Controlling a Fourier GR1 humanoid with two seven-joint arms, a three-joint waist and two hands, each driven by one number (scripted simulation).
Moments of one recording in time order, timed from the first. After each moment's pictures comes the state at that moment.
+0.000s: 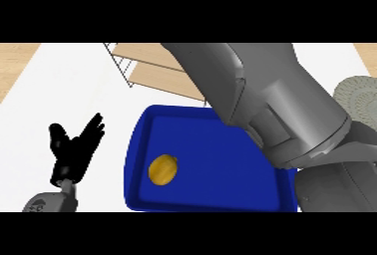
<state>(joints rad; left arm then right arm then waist) -0.08 0.21 -0.02 -1.35 0.16 0.05 0.25 -1.85 -0.03 0.35 -0.18 0.51 -0.43 0.83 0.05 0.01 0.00</state>
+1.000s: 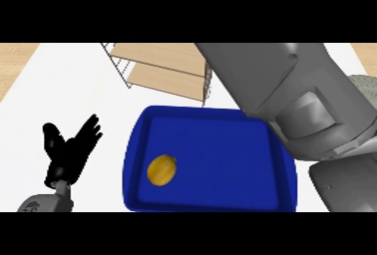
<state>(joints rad) -0.07 0.22 0.00 -1.36 0.18 0.03 0.28 -1.82 -0.07 0.13 -0.29 0.40 -0.83 0.75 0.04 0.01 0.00</state>
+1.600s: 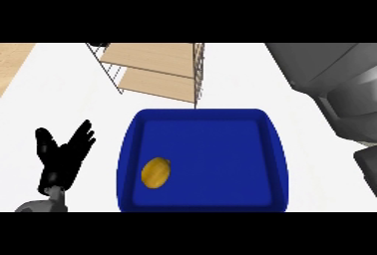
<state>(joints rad) -0.03 0.23 0.03 -1.37 0.18 0.04 0.29 -1.82 -0.19 0.12 -0.27 0.49 -1.00 0.85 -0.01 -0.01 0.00</state>
